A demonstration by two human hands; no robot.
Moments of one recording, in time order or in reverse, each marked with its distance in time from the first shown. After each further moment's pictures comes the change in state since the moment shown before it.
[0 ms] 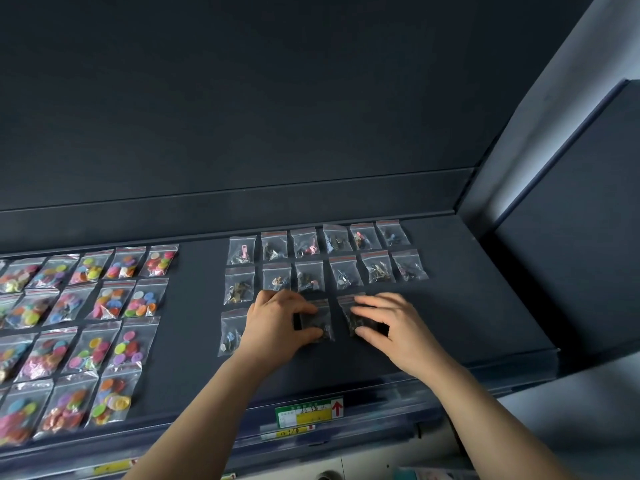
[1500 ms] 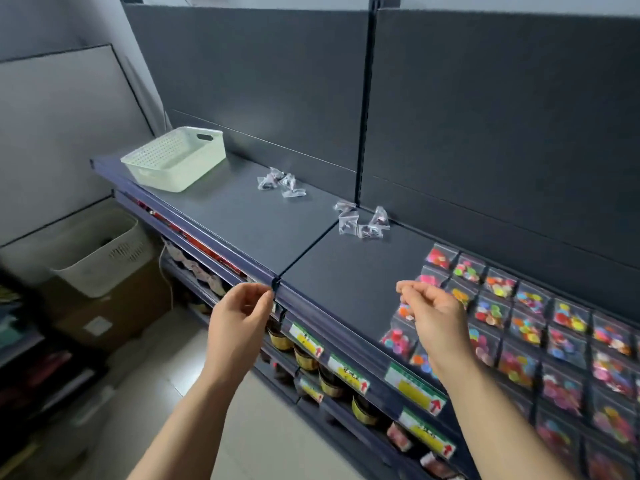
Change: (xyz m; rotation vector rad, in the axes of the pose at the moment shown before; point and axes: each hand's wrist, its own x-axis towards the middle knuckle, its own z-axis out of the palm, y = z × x) left_hand -0.389 -0.446 -0.323 -0.601 1.055 -0.775; right_hand 0.117 -0.583 0.310 0.824 -0.196 0.104
